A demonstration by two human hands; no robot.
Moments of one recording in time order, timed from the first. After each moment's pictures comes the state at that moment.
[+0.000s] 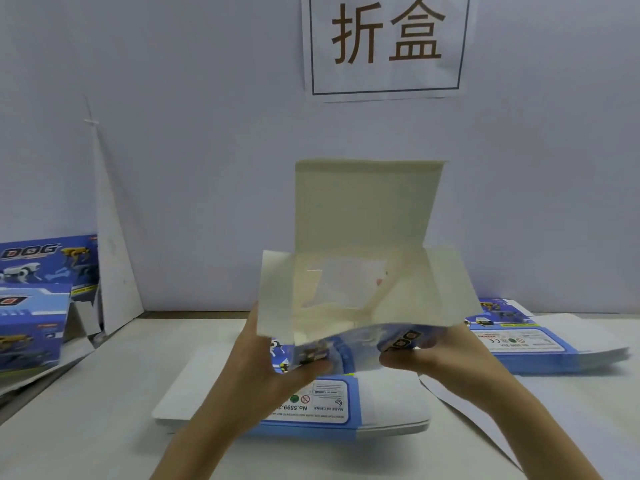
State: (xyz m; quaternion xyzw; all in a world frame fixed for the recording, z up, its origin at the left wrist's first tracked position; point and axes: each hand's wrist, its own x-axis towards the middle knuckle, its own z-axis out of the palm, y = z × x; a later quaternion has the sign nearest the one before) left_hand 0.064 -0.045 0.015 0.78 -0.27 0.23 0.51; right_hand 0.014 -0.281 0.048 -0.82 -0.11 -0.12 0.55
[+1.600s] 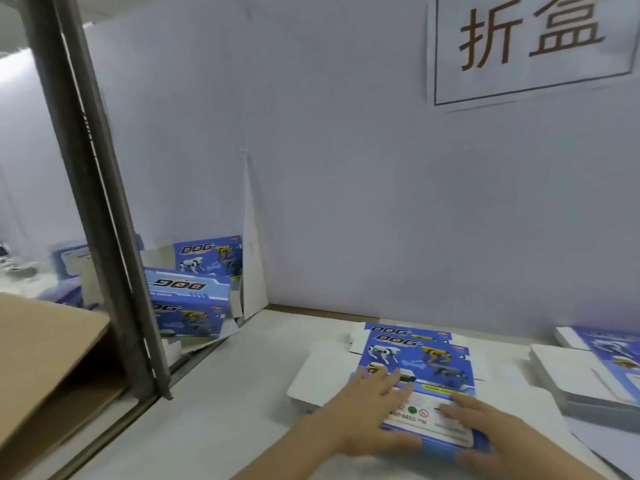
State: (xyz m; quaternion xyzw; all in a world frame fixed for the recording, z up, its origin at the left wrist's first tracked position) left_hand 0.098 -0.004 -0.046 0.94 -0.32 -0.04 0.09; right_hand 0.060 -0.234 -0.035 -0.96 -0.20 0.02 0.18
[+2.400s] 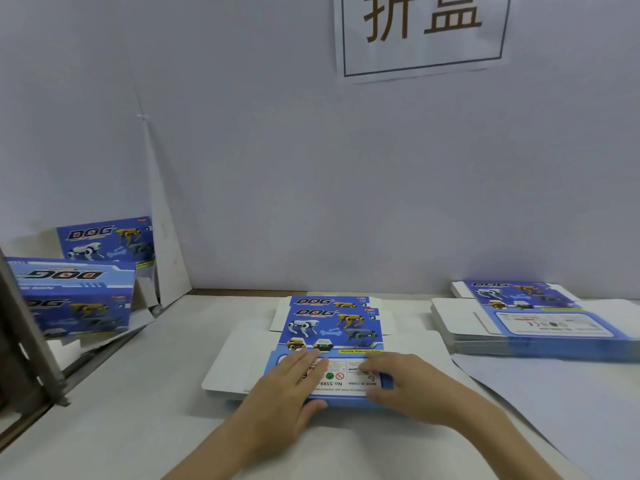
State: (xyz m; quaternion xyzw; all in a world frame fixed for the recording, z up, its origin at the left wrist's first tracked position) left_hand 0.069 -0.009 -0.068 0.92 -0.34 0.16 -0.04; right_hand 0.046 -0.239 -0.024 -0.97 -0.13 0.05 0.20
